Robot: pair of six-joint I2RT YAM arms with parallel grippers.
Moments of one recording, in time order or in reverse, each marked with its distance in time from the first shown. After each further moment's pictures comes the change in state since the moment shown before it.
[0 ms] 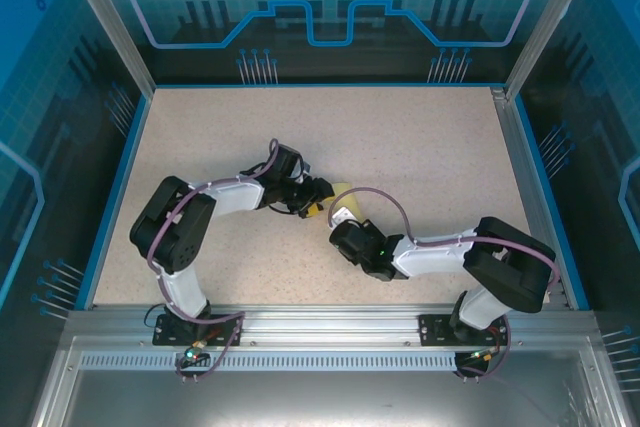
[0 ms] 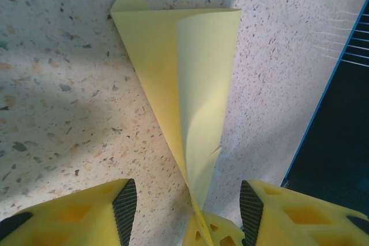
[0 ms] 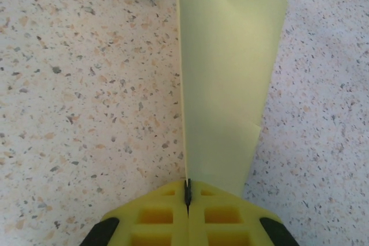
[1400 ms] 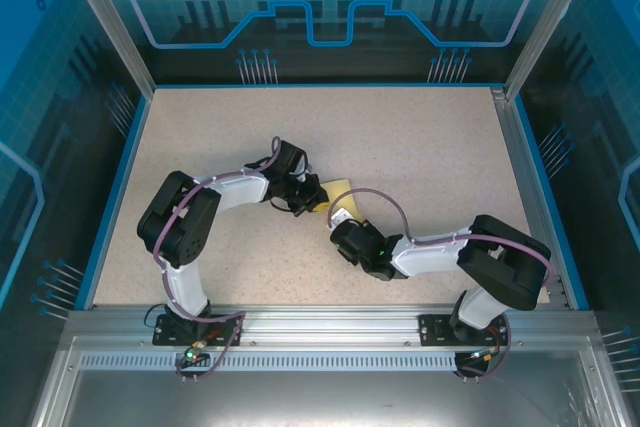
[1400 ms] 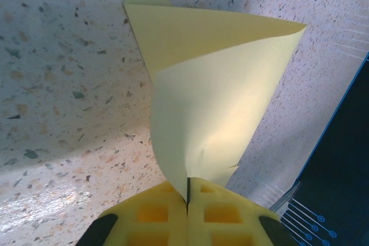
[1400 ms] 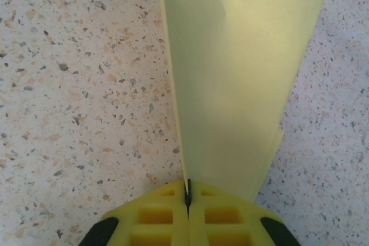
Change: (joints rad) left arm 0.000 0.049 0.085 -0.129 -0.003 0.037; right arm -0.019 0.027 -0.011 0.050 -0.035 -0.026
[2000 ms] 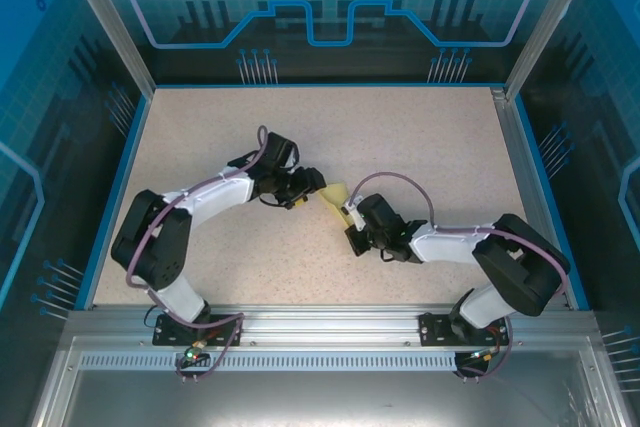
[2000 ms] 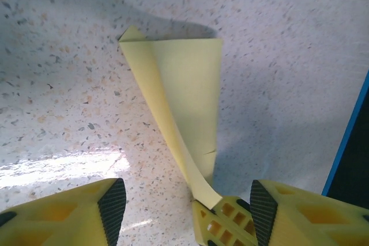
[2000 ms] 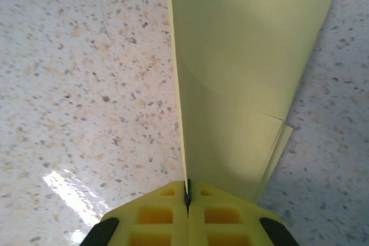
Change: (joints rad) left arm 0.009 -0.202 0.002 -0.157 -0.188 0.075; right arm -0.262 -0.076 -0.042 0.076 -0.565 0.069
